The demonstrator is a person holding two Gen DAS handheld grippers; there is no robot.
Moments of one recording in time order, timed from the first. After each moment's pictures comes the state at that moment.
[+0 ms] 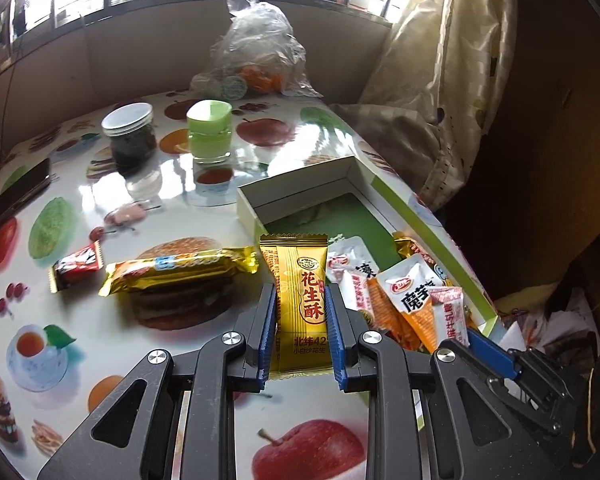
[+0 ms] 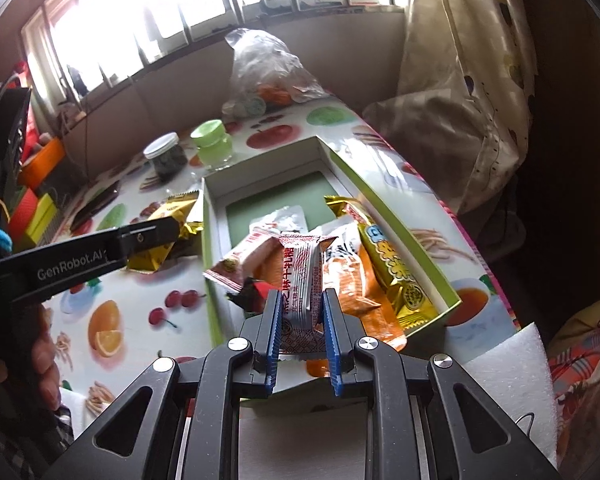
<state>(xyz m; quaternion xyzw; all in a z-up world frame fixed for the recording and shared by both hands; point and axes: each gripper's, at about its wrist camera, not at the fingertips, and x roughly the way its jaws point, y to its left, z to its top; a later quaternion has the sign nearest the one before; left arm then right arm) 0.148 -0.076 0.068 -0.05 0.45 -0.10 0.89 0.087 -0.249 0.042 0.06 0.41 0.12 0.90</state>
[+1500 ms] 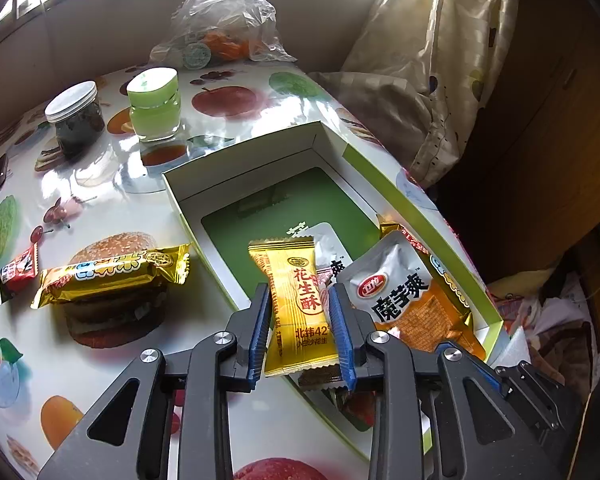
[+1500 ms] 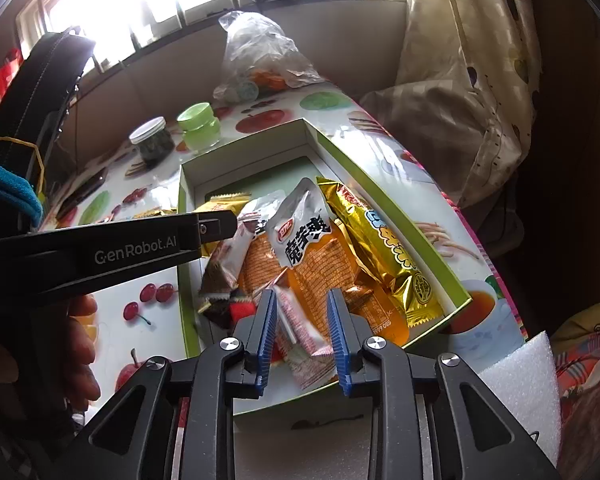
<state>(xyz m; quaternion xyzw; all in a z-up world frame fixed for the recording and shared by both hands) 0.181 -0.111 0.038 -0.05 0.49 -0.13 0.86 0.102 -0.252 0.024 0.05 0.42 0.11 0.90</state>
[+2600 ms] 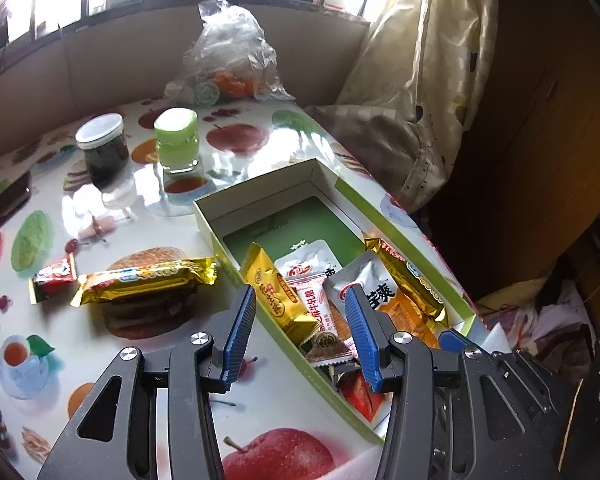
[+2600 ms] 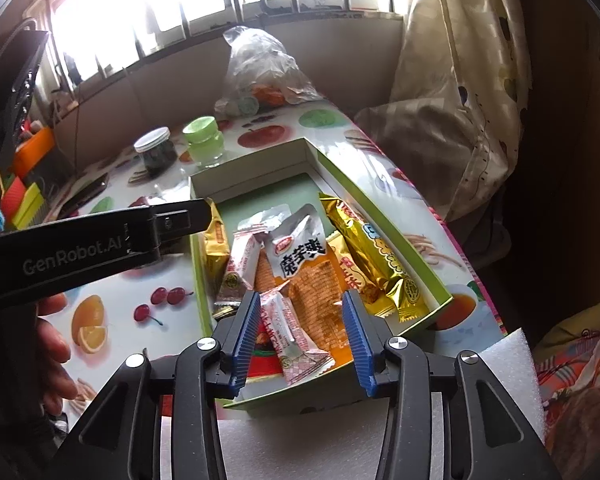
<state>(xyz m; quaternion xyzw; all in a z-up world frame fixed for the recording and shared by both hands) 0.145 -0.096 0.075 -0.05 0.44 -0.13 0.89 0.083 -0.244 0.046 0.03 0.40 0.10 0.91</state>
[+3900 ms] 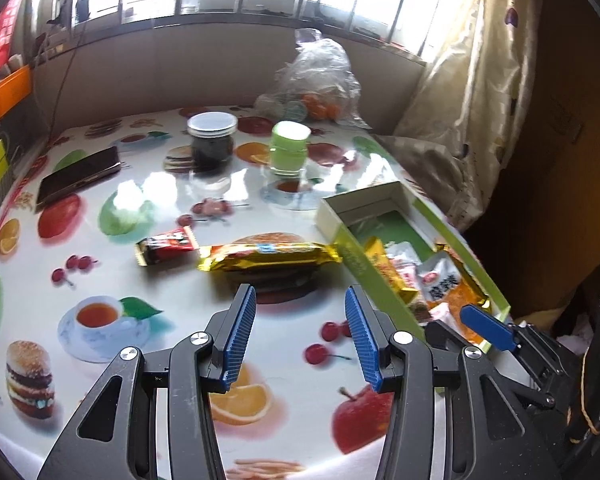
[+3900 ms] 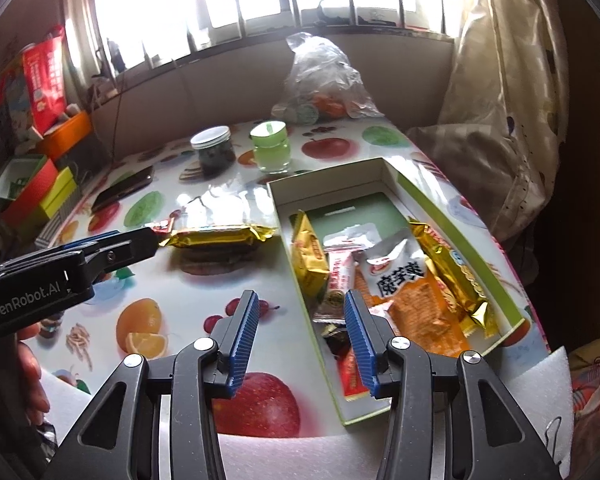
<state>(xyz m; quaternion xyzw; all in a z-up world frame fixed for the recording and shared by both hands) 0.097 0.006 0.086 -0.09 0.41 -0.05 0.91 0.079 -0.176 0.058 0.01 0.39 0.15 0.91</state>
